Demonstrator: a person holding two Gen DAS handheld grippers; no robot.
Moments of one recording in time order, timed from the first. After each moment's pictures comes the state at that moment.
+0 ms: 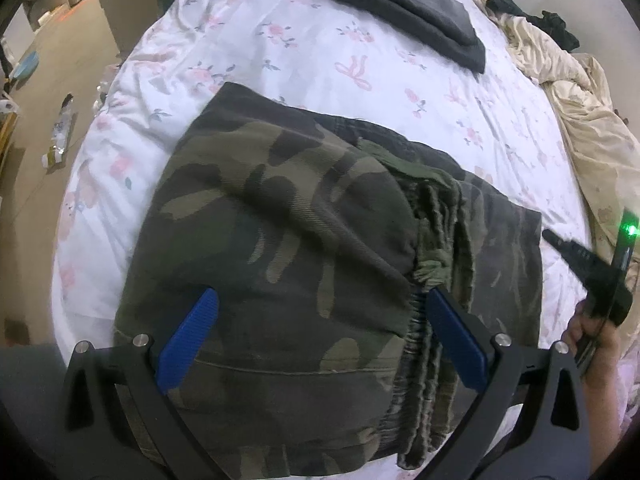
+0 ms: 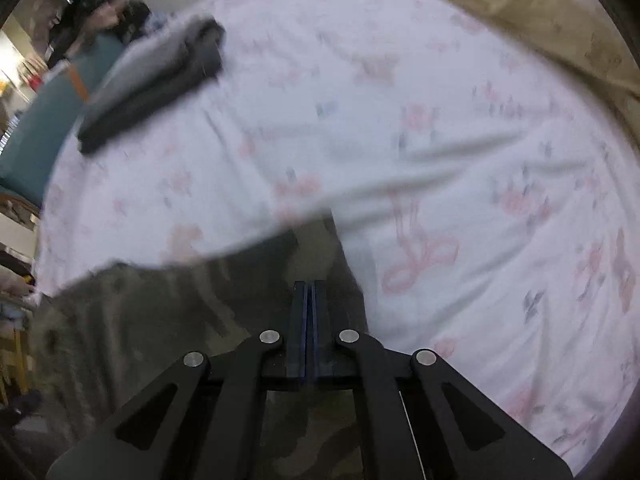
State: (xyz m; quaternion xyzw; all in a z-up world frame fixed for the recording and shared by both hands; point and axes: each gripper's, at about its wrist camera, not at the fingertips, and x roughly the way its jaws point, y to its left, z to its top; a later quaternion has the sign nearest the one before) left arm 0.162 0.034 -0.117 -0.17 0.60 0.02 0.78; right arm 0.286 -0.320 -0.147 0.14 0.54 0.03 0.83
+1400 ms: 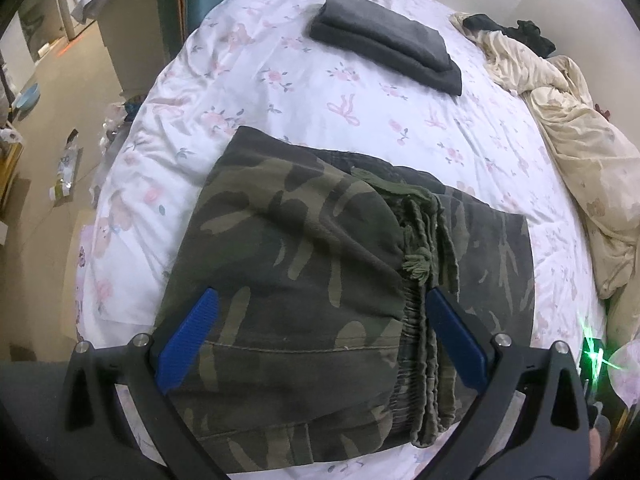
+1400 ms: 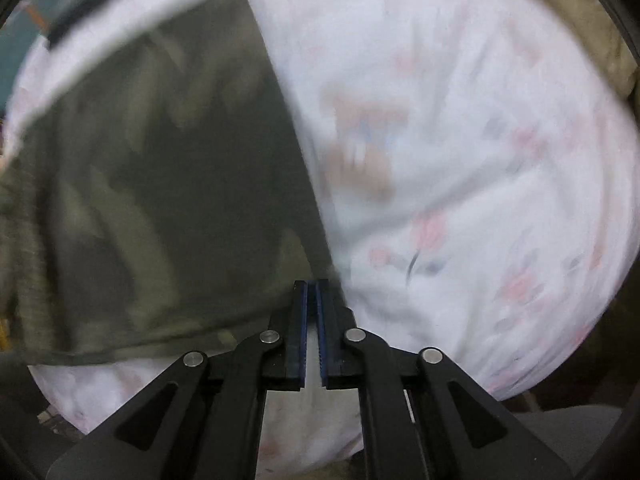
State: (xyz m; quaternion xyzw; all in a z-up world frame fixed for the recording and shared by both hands) left arm 0.134 0.044 -0.083 -0.15 0.55 0.01 0.82; right arm 0.108 -0.337 -0.192 0.13 0.70 -0.05 0.70
